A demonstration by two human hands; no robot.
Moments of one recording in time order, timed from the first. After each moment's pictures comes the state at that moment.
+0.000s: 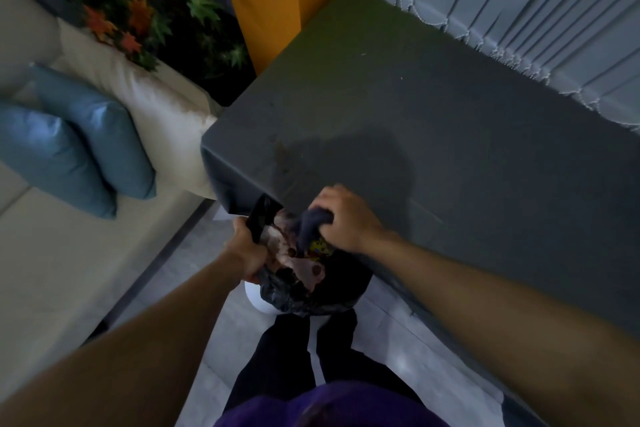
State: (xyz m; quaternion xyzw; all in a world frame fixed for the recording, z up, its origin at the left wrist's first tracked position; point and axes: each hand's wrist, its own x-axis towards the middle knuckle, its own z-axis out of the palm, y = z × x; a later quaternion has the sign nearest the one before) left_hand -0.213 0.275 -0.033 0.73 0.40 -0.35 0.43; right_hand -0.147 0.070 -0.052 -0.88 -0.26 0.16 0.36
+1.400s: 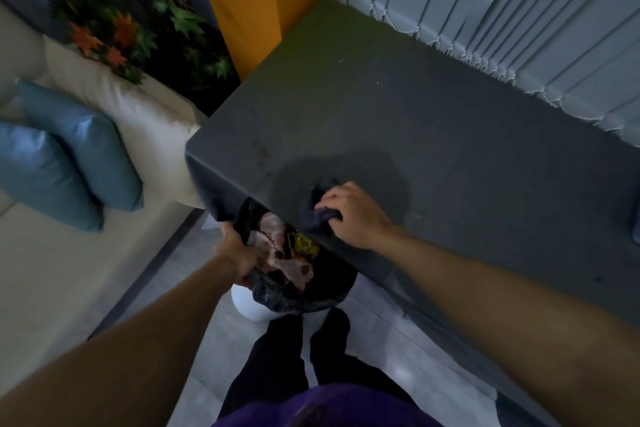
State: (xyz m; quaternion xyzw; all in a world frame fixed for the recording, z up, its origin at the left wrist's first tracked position) left_hand -0.217 0.260 -0.028 0.73 0.41 -0.33 0.44; right_hand -0.144 0.022 -0.055 -0.91 -0.26 0.17 0.26
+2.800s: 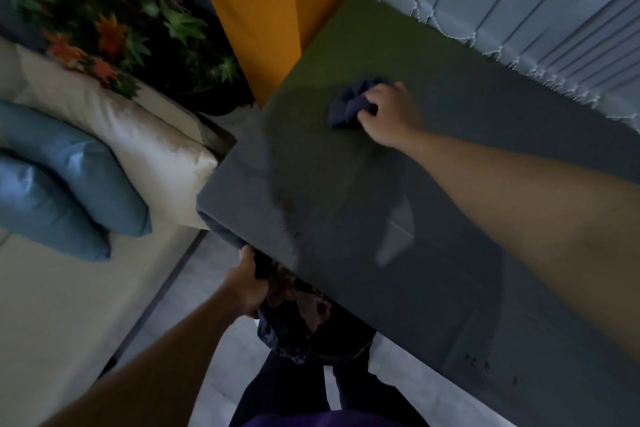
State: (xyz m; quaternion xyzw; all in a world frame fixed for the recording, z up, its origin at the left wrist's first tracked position) left_hand -0.128 0.322 -0.063 0.76 0.31 -0.43 0.37; right_hand 0.133 0.062 -0.061 -0.97 -0.09 0.10 0.19
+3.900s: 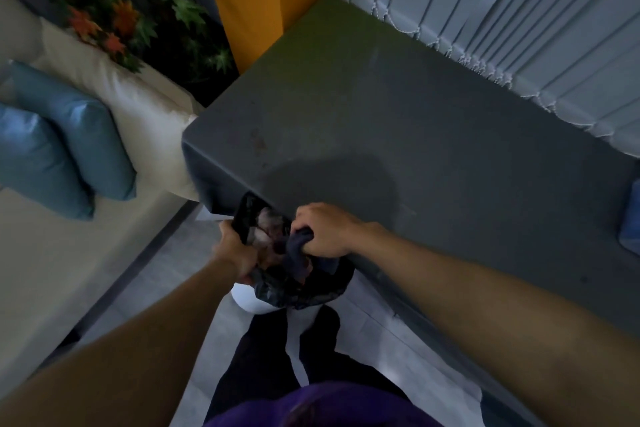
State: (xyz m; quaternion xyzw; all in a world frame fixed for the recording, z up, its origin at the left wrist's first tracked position) left_hand -0.238 0.248 -0.035 0.75 0.40 -0.30 0.43; right_hand -0.165 0.057 -0.042 -0.85 -0.35 0.31 0.23
